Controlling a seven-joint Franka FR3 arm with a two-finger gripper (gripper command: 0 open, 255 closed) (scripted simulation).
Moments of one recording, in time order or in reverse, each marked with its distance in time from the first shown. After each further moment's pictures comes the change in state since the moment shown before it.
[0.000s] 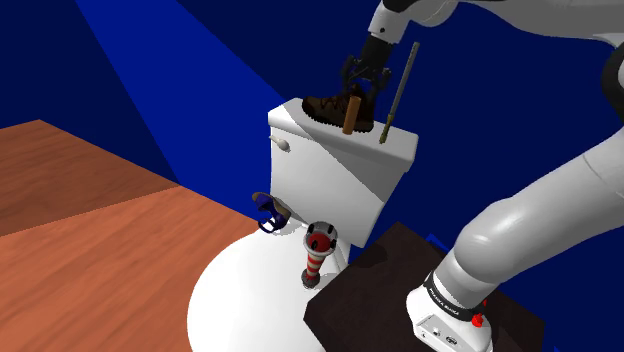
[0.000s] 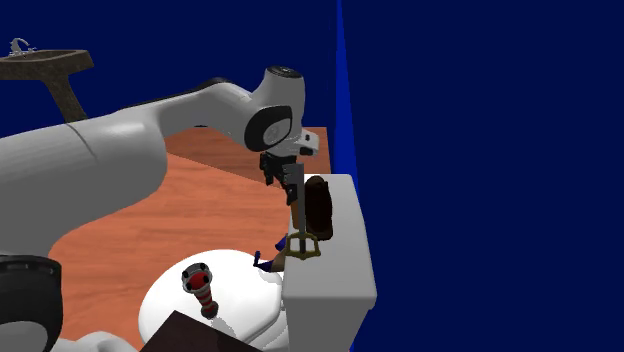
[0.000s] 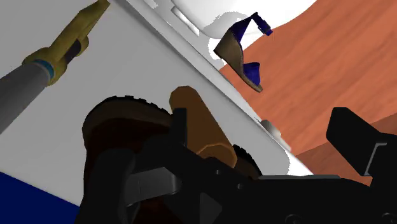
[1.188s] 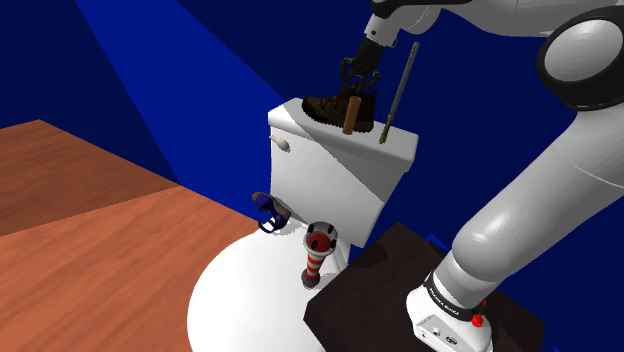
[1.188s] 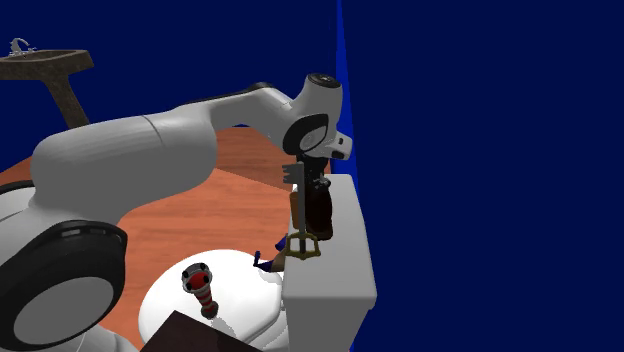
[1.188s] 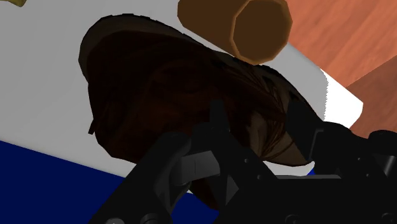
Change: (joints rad) arm -0.043 0.196 -0.059 0.147 0.067 0.111 0.050
